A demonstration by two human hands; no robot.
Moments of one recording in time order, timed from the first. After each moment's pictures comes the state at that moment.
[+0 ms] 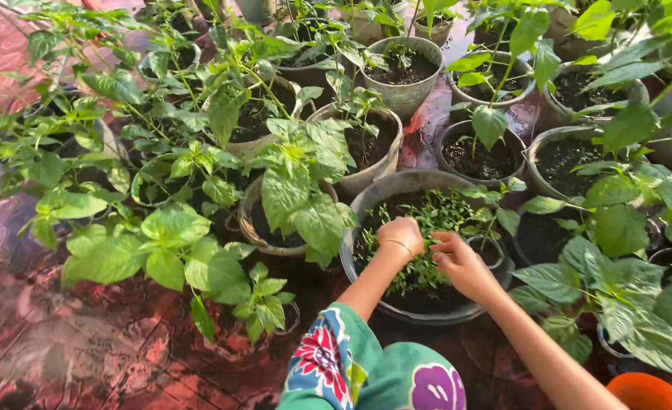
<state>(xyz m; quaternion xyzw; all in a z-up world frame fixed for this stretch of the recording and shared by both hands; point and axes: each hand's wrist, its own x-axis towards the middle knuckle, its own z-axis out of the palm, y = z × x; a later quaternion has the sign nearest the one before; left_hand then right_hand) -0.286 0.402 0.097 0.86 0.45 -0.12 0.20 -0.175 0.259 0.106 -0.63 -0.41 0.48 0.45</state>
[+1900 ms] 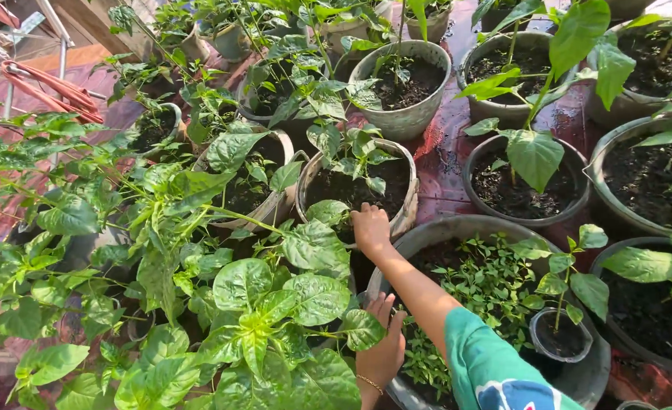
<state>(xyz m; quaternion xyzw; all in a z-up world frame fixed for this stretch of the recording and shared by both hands) -0.406 0.444 0.018 0.91 0.32 0.26 0.06 -0.246 0.658 -0.035 -0.74 -0.62 -0.05 0.26</state>
